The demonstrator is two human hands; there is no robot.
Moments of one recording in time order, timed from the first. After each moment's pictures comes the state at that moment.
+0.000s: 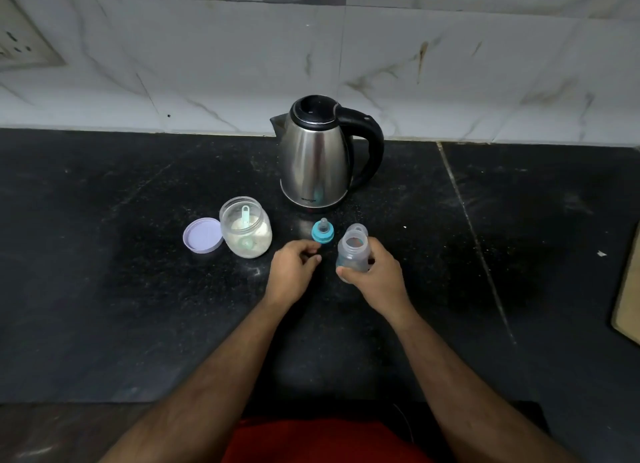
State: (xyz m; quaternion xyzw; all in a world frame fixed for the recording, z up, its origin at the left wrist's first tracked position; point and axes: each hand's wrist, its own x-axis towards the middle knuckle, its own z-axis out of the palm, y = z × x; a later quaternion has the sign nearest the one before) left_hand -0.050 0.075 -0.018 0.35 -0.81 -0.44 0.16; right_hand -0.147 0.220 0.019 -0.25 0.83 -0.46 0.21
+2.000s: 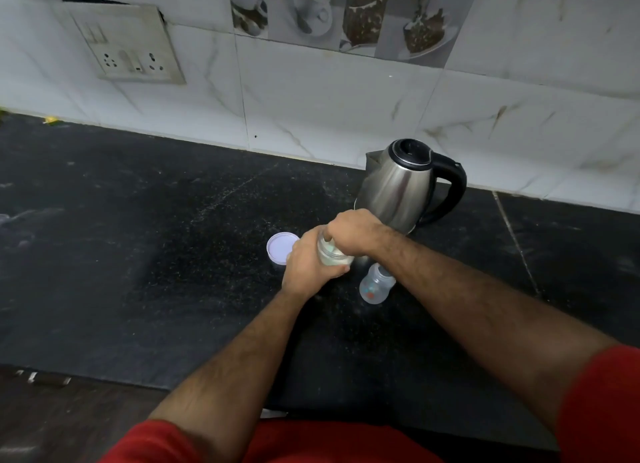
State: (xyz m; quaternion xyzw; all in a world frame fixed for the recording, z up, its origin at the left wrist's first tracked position) left_hand 0.023 -0.027 0.003 0.36 -0.77 -0.48 0.21; right_hand -0.098 0.004 0.092 -0.64 0.73 0.23 0.04
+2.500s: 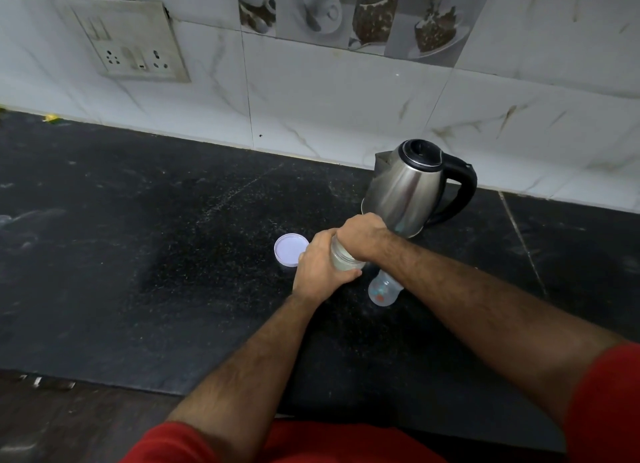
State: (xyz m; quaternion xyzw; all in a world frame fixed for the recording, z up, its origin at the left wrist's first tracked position) left_hand 0.025 -0.025 0.005 0.35 -0.78 -0.47 0.21; right_hand -0.088 -0.005 0.085 -0.60 0.74 0.32 0.03
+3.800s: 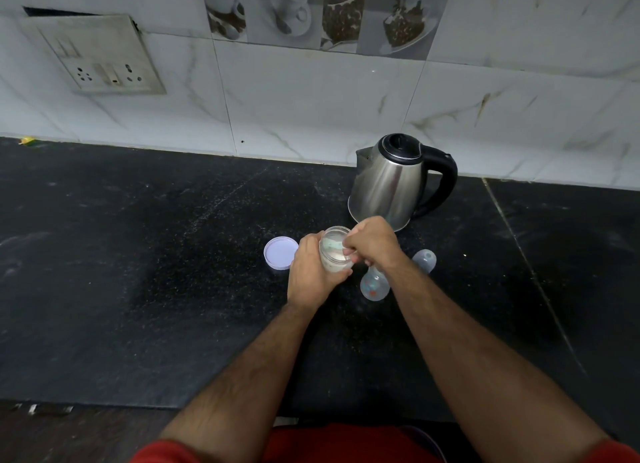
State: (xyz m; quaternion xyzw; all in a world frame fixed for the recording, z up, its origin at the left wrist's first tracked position) left_hand 0.026 -0.012 0.008 0.35 -0.79 -0.45 0.24; right_hand -0.091 0.043 0.087 -0.18 0.88 -0.33 0.29
